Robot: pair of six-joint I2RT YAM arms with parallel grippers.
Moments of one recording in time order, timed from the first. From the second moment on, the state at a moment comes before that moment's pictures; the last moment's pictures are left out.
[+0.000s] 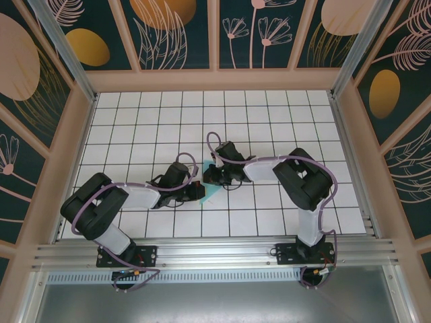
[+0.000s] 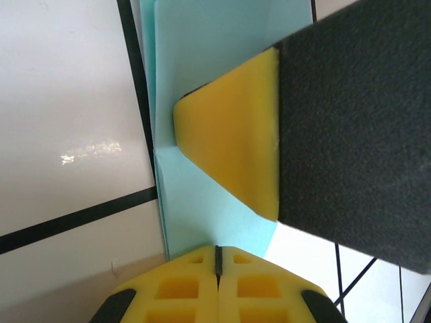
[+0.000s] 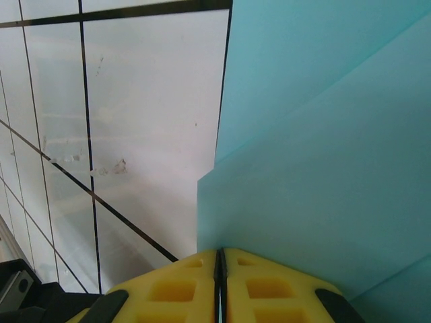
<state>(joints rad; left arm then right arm) -0.68 1.61 0.49 0.26 0.36 -0.76 0.75 1.92 1.00 0.02 -0.45 0.79</state>
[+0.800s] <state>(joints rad) -0.68 1.61 0.48 0.30 0.36 -0.76 0.56 1.98 1.05 0.04 -0.53 0.76</state>
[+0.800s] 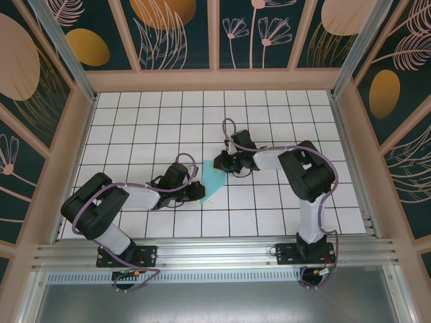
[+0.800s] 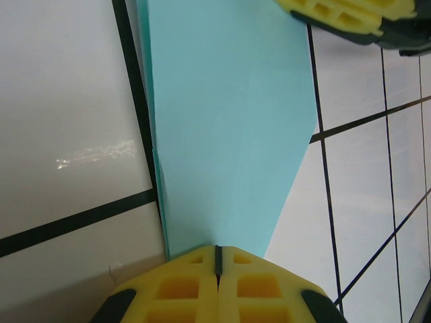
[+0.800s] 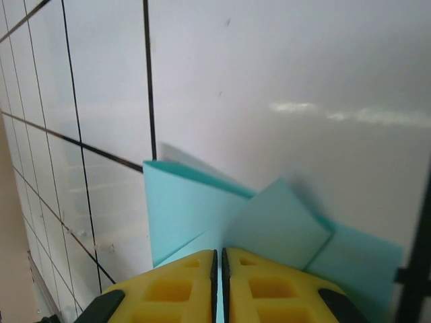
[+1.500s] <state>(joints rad) -0.68 1.53 0.56 0.07 0.35 -0.77 0.50 1.77 0.95 -0.03 -0.39 0.72</state>
